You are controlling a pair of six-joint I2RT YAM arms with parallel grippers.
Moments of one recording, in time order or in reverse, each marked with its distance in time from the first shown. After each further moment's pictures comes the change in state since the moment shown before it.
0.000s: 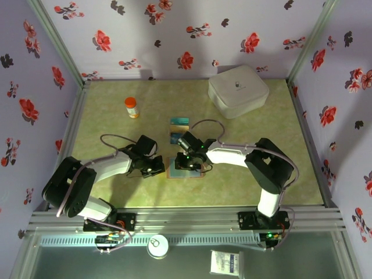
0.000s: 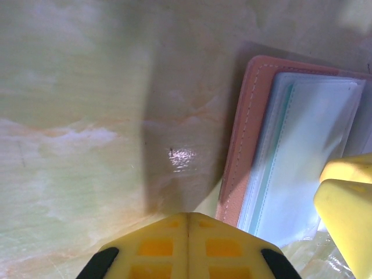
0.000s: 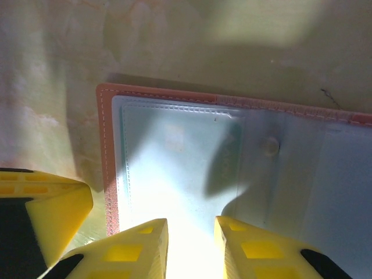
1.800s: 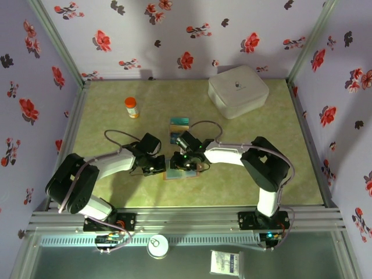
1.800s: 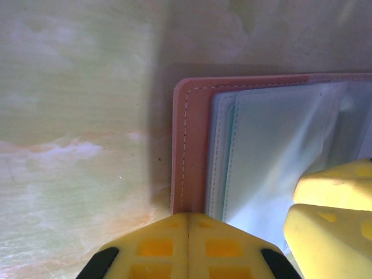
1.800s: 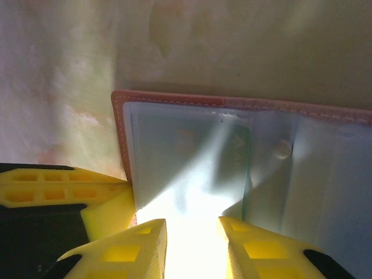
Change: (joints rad) left arm -0.030 0.041 0.067 -0.071 -0.061 0.042; right arm 0.000 0.046 0.027 0.074 -0.099 0.047
